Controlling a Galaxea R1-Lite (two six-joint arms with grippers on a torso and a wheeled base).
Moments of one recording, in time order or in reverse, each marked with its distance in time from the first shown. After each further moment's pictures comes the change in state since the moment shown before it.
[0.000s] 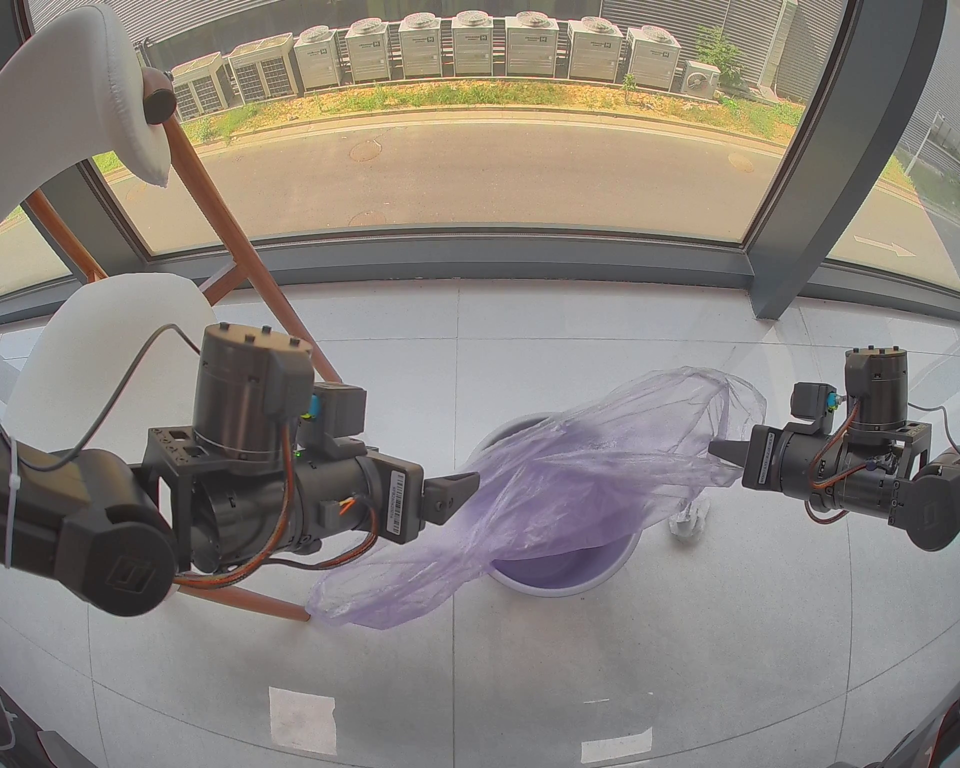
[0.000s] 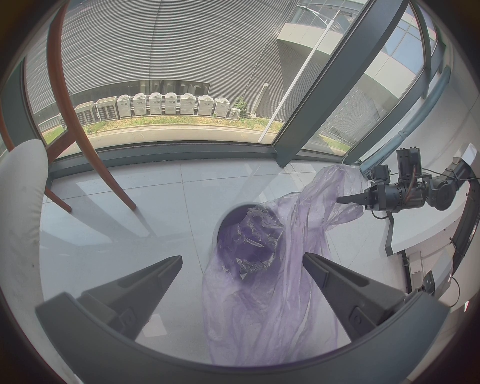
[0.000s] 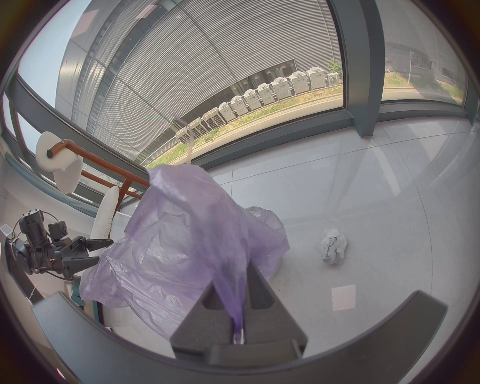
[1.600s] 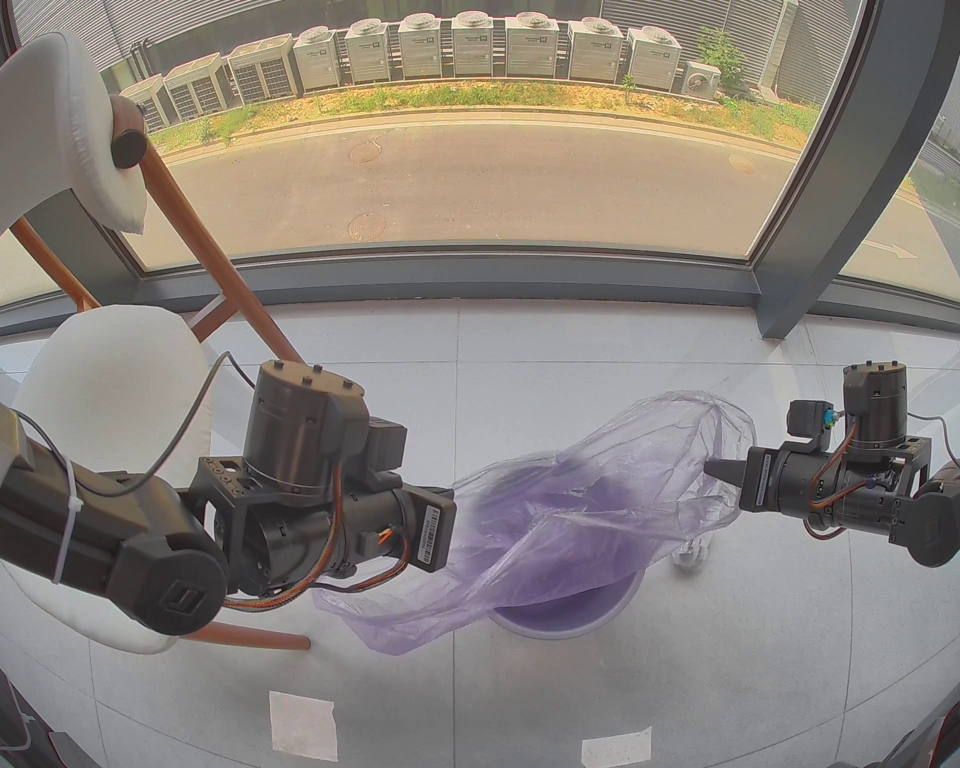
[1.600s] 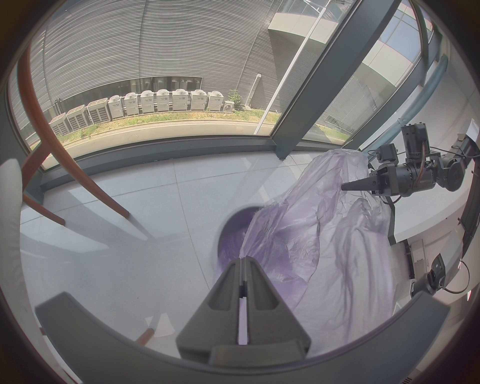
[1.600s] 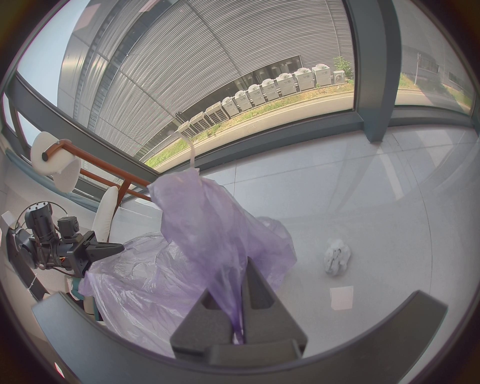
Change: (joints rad) left arm -0.039 0.084 0.016 -0.045 0.019 0.034; right arm 0.029 -0.017 0.051 -0.005 -0.005 -0.021
